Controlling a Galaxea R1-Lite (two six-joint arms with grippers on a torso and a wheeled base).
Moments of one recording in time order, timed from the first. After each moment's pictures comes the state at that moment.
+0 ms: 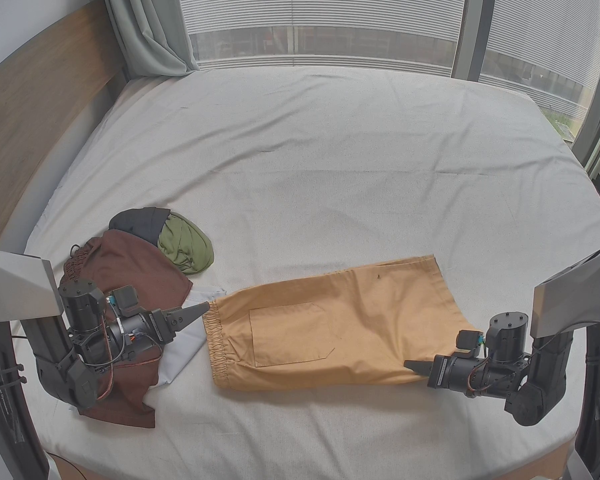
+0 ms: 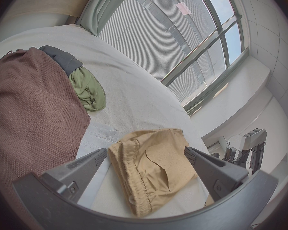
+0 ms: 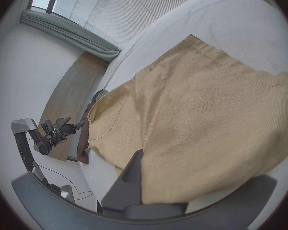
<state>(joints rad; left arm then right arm) -0.07 2.20 -0.39 -1.55 -0.60 -0.45 0.32 2.32 -0.27 -1.54 0.41 0.53</state>
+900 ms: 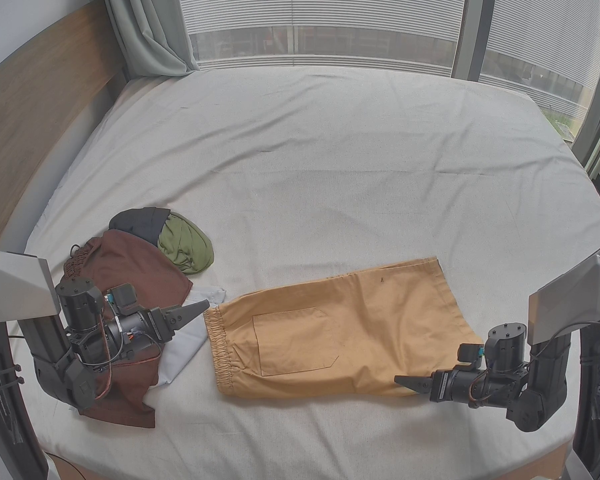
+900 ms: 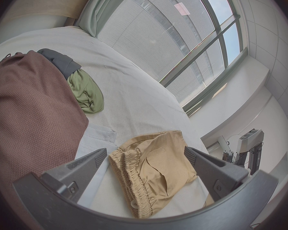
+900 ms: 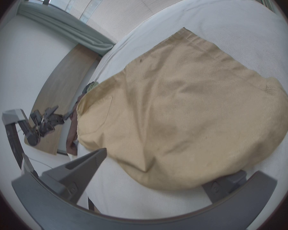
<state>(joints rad) -0.08 2.18 -0.38 -1.55 -0.60 -0.45 0.31 2.36 -0.21 -1.54 0.36 0.45</state>
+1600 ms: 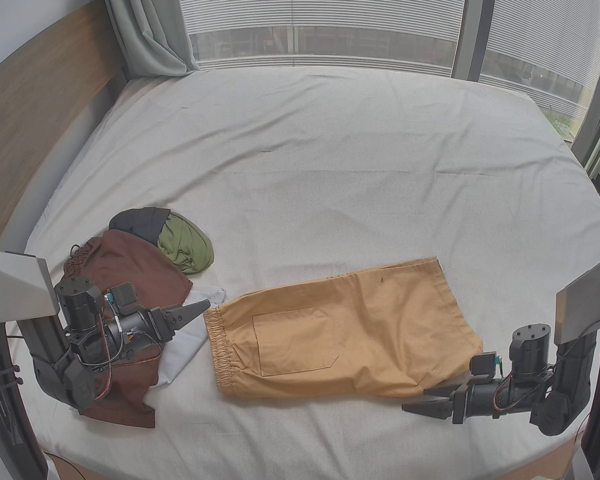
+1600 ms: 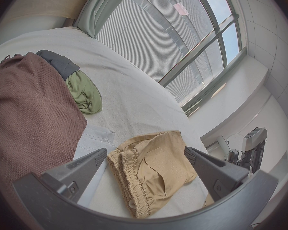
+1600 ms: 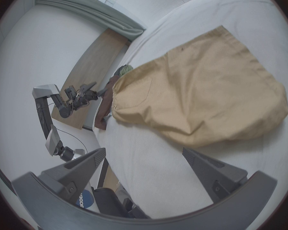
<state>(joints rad) -0.08 2.17 -0.37 -1.55 -0.60 -0.44 0.28 2.23 -0.05 -1.54 0.67 0.28</state>
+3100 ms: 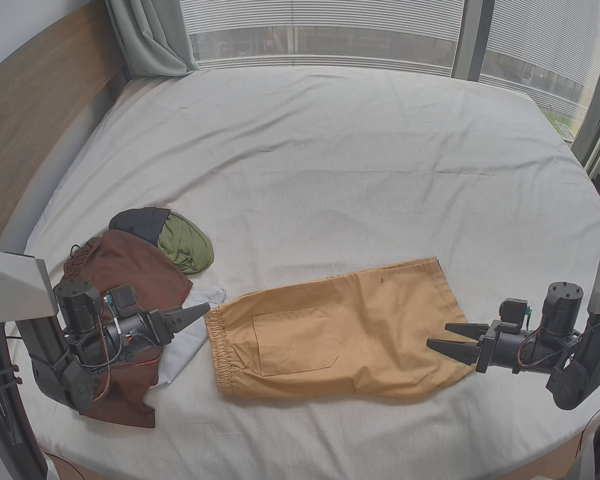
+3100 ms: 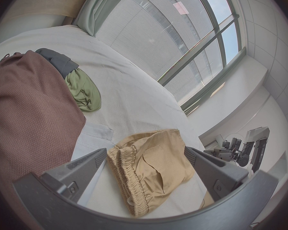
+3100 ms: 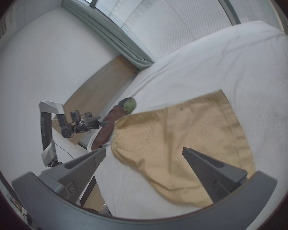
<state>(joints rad) -0.08 2.17 -0.36 -1.55 -0.62 -0.44 0.15 2.06 -0.18 -1.54 0.72 0.26</state>
